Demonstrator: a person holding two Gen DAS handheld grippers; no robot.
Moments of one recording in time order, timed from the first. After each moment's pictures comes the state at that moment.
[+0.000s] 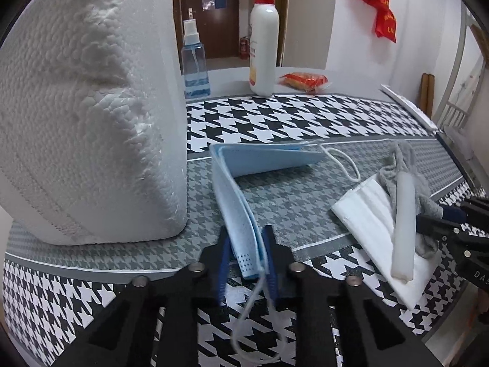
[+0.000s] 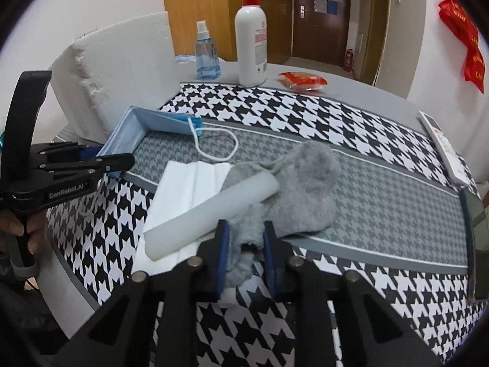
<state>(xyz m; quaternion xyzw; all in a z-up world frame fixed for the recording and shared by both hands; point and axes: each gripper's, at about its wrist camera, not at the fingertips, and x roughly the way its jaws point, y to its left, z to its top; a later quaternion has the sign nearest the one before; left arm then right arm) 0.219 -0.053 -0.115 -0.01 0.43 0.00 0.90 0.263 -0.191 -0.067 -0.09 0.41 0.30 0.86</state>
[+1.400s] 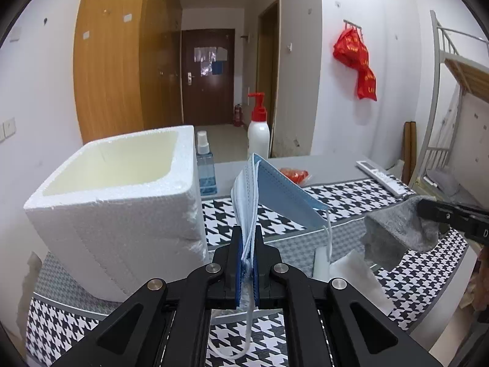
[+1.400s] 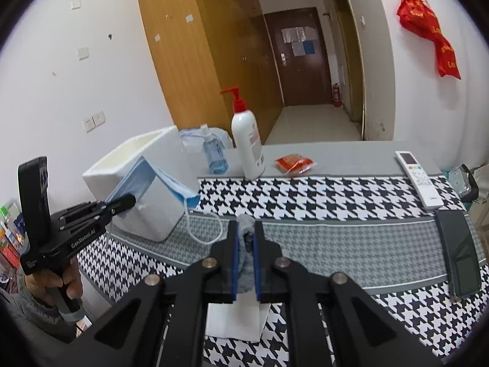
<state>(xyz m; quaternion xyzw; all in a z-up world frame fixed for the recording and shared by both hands) 0.171 -0.041 -0.018 -0.01 0.27 -0.01 0.96 0.237 -0.218 0.031 0.04 0.30 0.30 0.90</state>
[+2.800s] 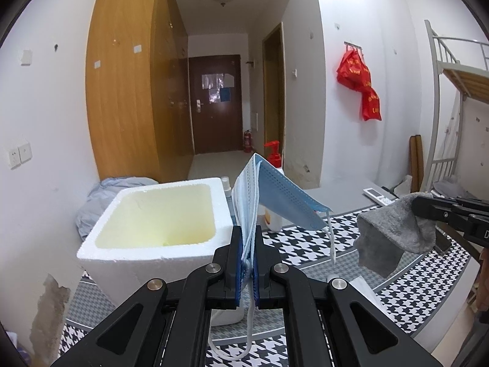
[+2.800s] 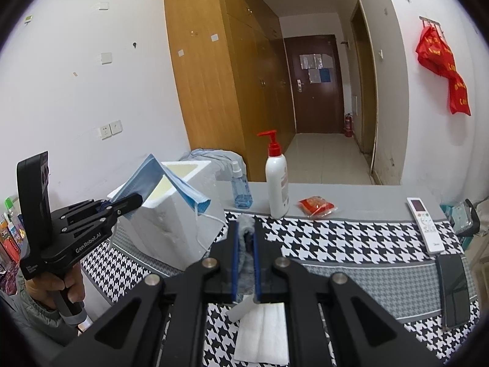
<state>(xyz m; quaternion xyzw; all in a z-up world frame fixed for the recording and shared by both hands) 0.148 -0.027 0.034 0.01 0.21 0.02 0.98 0.225 -0.179 0.076 0.01 0.24 0.32 0.92</state>
